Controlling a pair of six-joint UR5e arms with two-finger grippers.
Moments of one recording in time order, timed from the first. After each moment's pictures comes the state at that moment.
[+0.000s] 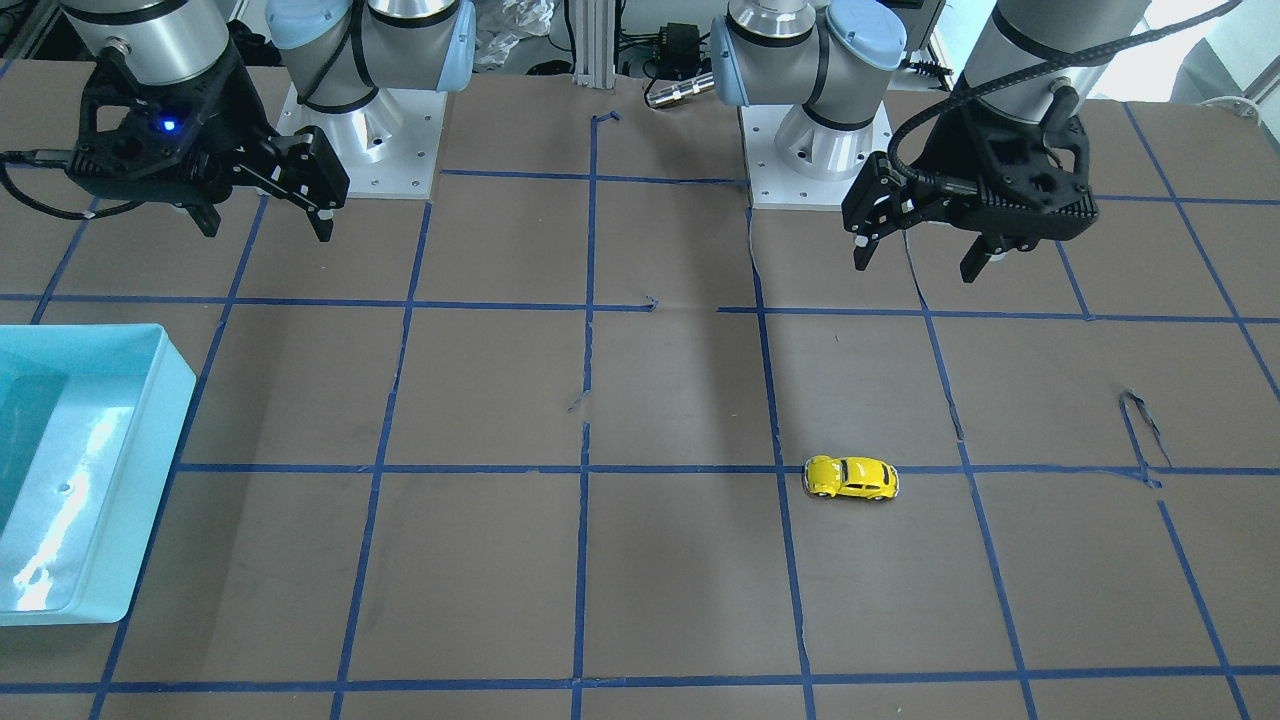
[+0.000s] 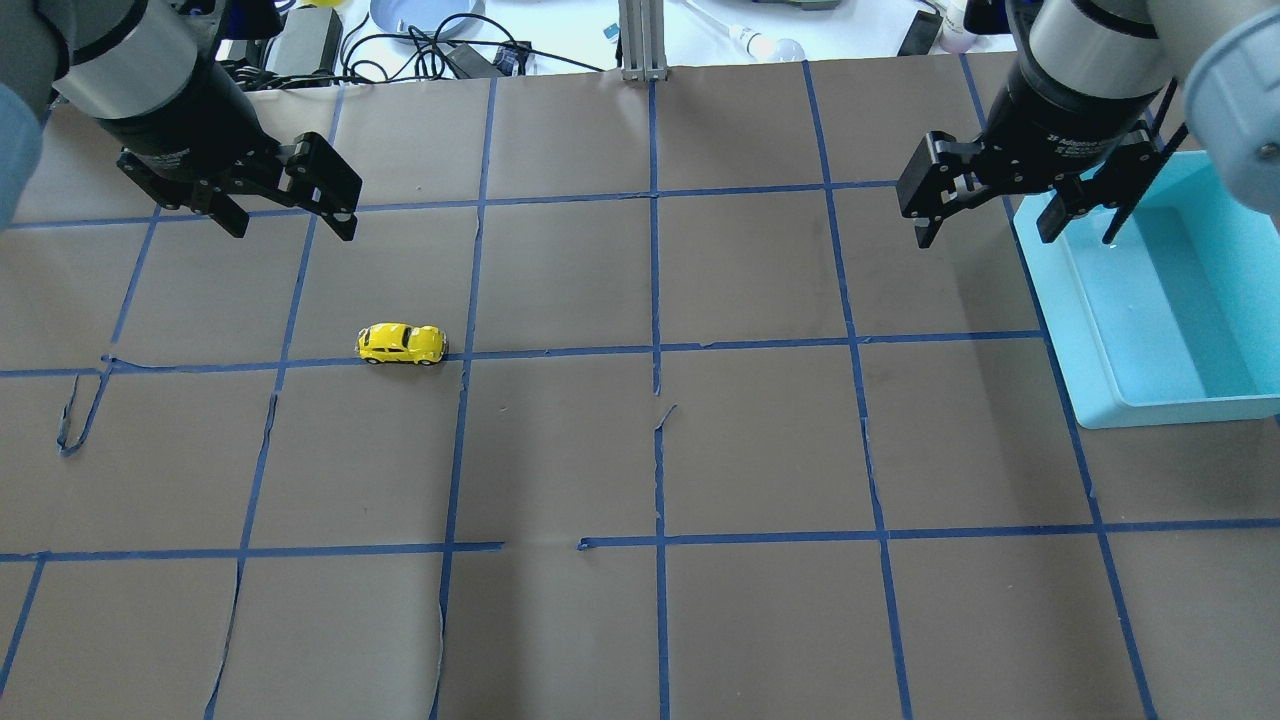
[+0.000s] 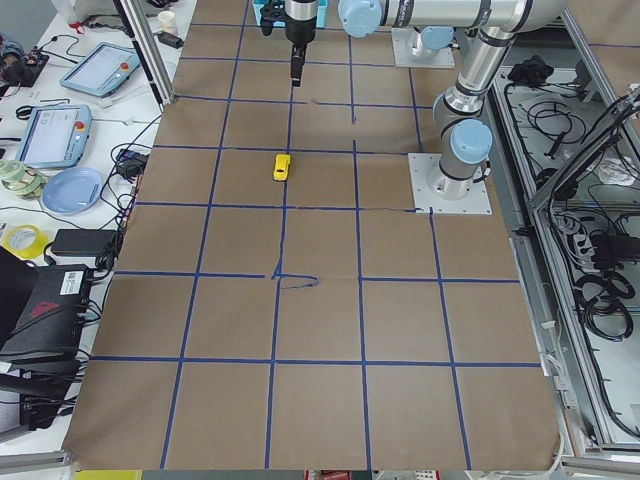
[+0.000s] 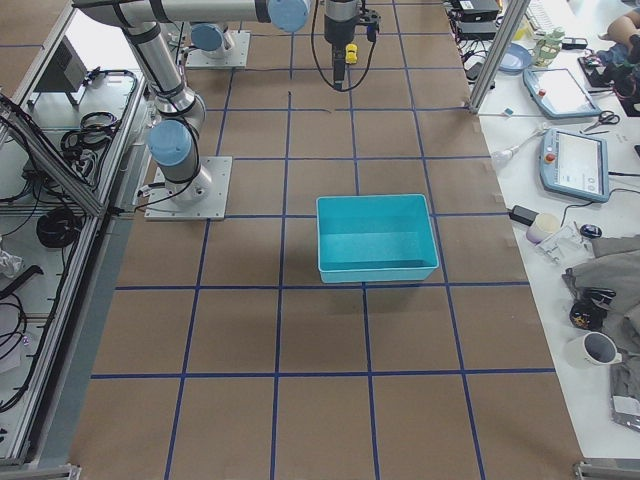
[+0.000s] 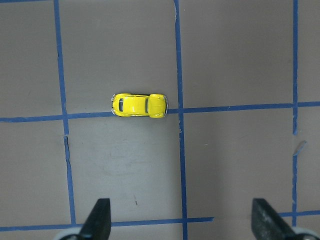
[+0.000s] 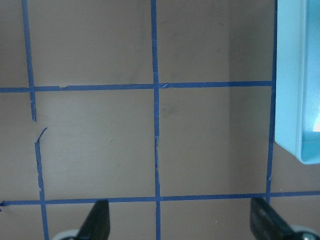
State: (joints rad) left arm -1.49 -1.55 -1.58 -1.51 1.54 0.24; right arm 1.54 -1.63 1.60 -1.55 -1.59 -0.02
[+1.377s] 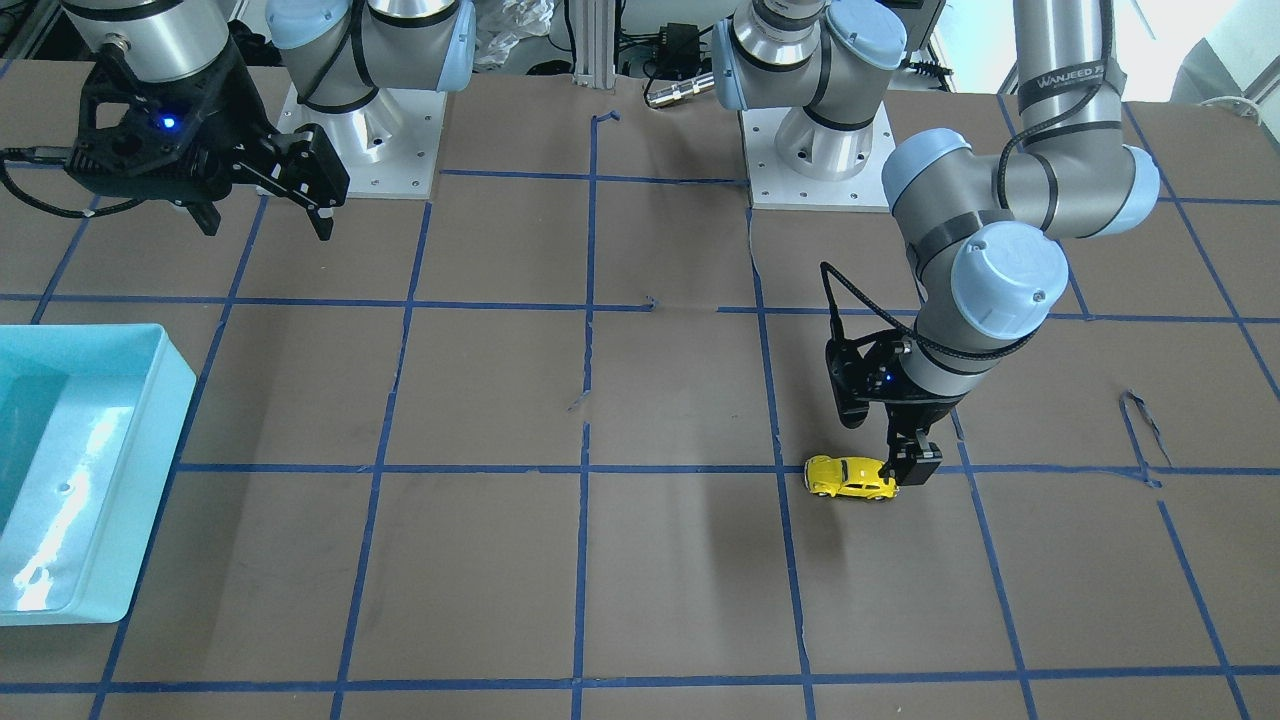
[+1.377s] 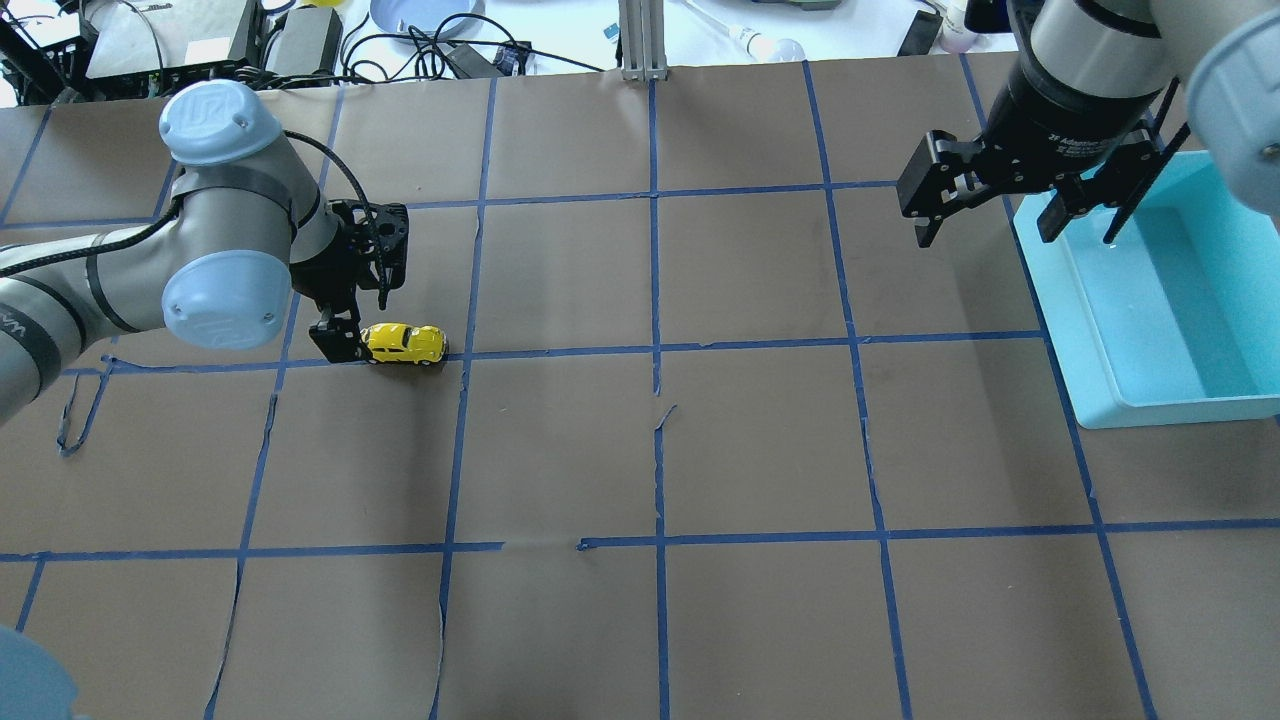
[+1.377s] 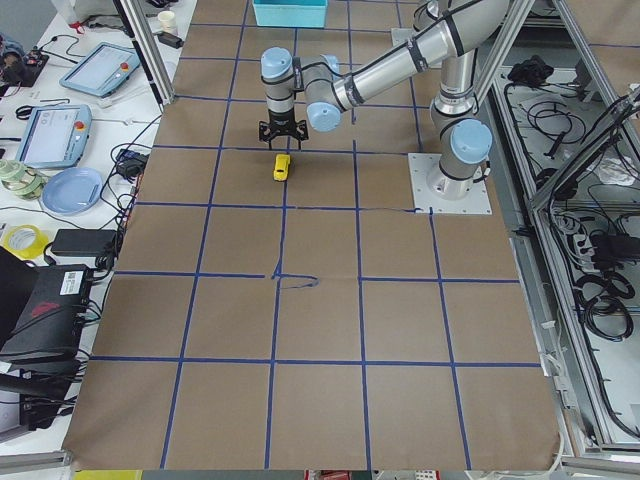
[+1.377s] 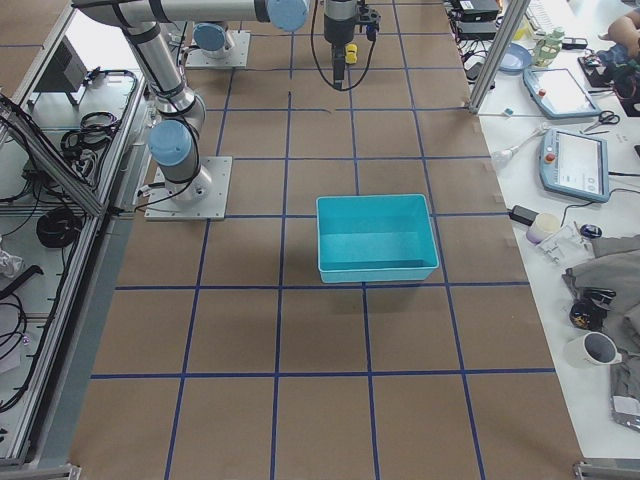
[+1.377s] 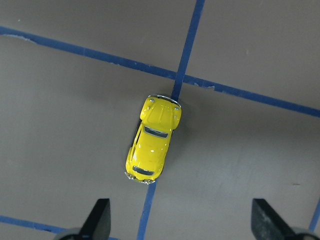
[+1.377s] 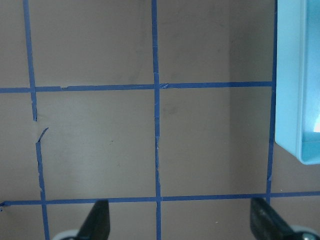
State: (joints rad) left arm -1.44 -1.86 -1.88 -0.97 1.61 1.66; right arm 1.54 -1.63 1.60 -1.55 -1.59 -0.02
